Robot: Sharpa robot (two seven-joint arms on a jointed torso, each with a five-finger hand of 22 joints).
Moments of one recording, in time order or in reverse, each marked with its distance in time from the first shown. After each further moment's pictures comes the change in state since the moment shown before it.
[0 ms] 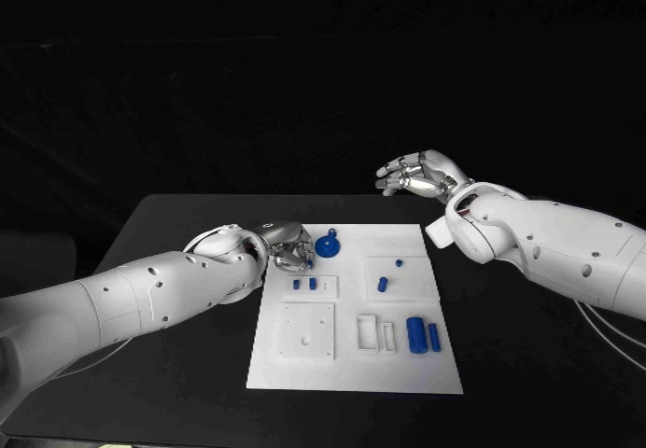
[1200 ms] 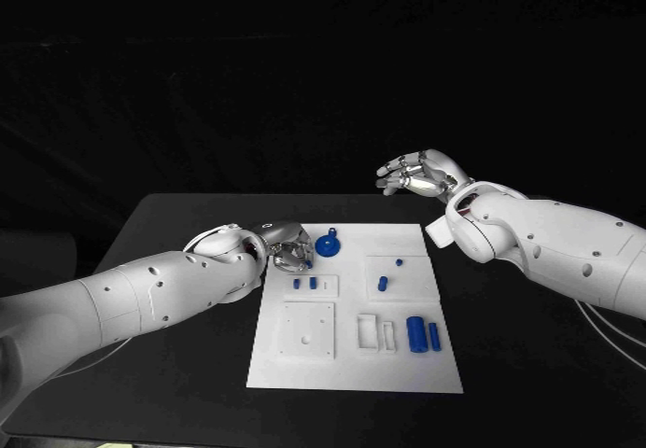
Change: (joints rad) left arm -0.002 0.001 -0.001 -0.008 -0.007 0.008 -0.002; left_hand 0.002 0.005 0.001 -0.004 0.002 0.003 -0.003 0.000 0.000 0.000 0.000 0.000 -0.003 0.000 0.000 0.000 0.000 0.000 0.004 0.000 0.000 0.000; right arm 0.000 -0.001 0.000 0.001 0.000 0.000 0.000; right_hand 0.000 0.000 0.000 0.000 0.004 0.000 0.000 0.000 -0.001 0.004 -0.004 -0.004 0.000 0.000 0.000 0.000 0.000 0.000 0.000 0.000 0.000 0.001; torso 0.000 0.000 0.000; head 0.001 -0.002
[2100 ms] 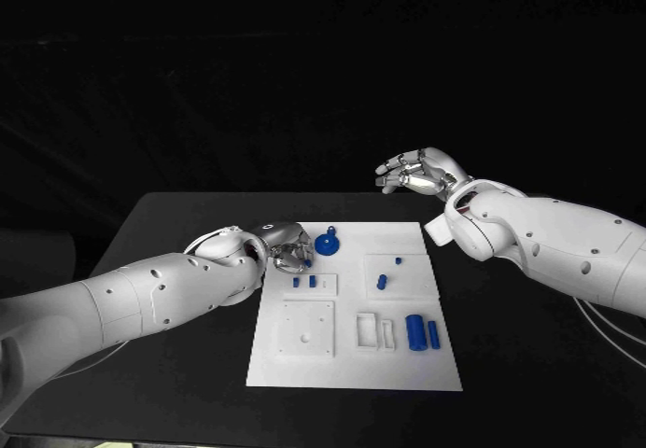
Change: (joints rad) left arm -0.006 0.006 -0.015 0.001 -0.021 -0.028 -0.009; left_hand -0.001 -0.002 -0.001 -0.001 0.004 0.000 0.000 0.000 0.000 0.009 0.002 -0.003 0.002 0.000 0.000 0.004 -0.001 0.000 0.000 0.003 0.004 0.000; right arm 0.000 0.000 0.000 -0.001 0.000 0.000 0.000; right_hand 0.000 0.000 0.000 0.000 0.000 0.000 0.000 0.000 -0.001 0.000 0.000 0.000 0.000 0.000 0.000 0.000 -0.001 0.000 0.000 0.000 0.000 0.001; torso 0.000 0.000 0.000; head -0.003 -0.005
